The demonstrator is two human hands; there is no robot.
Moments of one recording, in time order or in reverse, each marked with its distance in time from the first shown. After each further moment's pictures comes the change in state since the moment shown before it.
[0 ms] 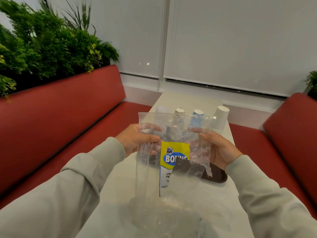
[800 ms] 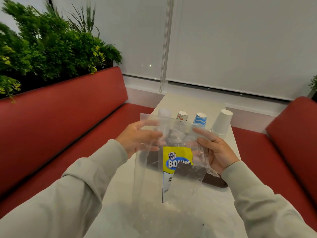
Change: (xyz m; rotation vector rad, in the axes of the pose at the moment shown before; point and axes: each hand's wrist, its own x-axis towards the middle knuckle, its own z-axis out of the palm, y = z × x) left_hand -0.002 0.008 -0.001 -0.086 0.070 0.060; right_hand 0.017 0.014 0.005 0.182 0.048 -0.114
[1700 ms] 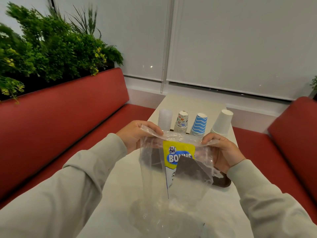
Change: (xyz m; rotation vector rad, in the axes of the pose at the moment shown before) left_hand 0.003 0.010 -0.002 0.027 -0.130 0.027; right_hand -0.010 -0.015 0.002 -0.018 -0.067 0.036
